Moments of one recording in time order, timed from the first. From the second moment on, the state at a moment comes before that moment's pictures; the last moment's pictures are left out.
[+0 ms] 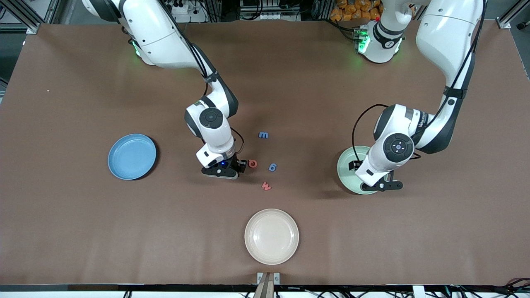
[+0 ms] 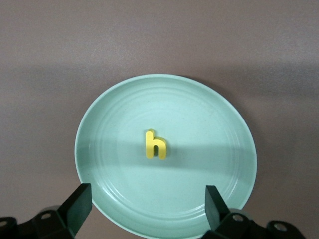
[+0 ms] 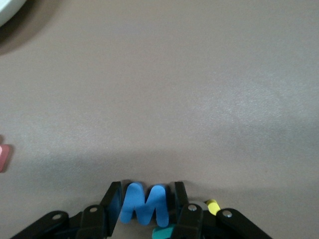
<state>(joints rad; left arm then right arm) -0.17 0.53 -0.15 -1.76 0.20 2.13 -0.45 0.68 0.72 -0.10 -1.77 -0.08 2.71 0.82</state>
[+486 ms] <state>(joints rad) -0.17 0.53 -0.15 -1.76 0.20 2.13 -0.45 0.68 0.72 -0.11 -1.77 -0.09 2.72 0.83</state>
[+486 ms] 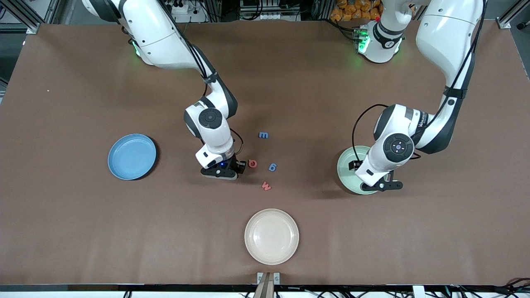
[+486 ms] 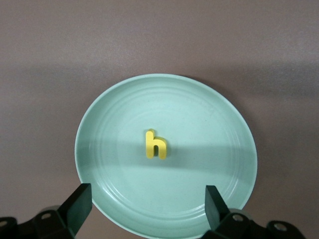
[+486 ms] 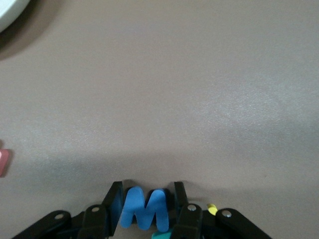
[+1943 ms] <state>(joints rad) -0.17 0.53 -0.15 -1.76 0.20 2.13 -0.45 0.70 0.72 -0.12 -1.78 -0.12 2.72 0.88</state>
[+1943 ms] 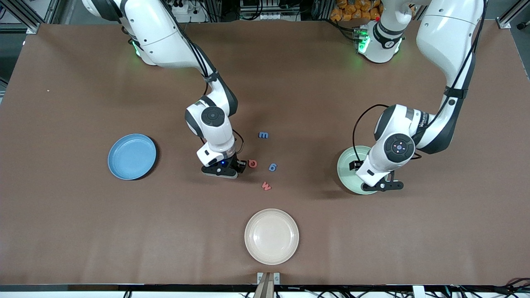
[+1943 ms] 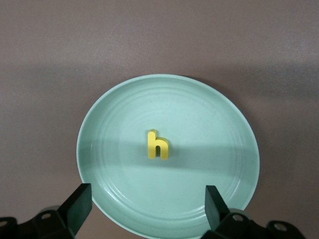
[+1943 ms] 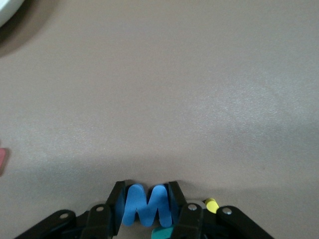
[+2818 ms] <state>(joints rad) -0.17 0.53 -0.15 -1.76 0.20 2.13 -0.45 0.70 0.72 -0.12 -1.76 -0.12 2.68 0.88</state>
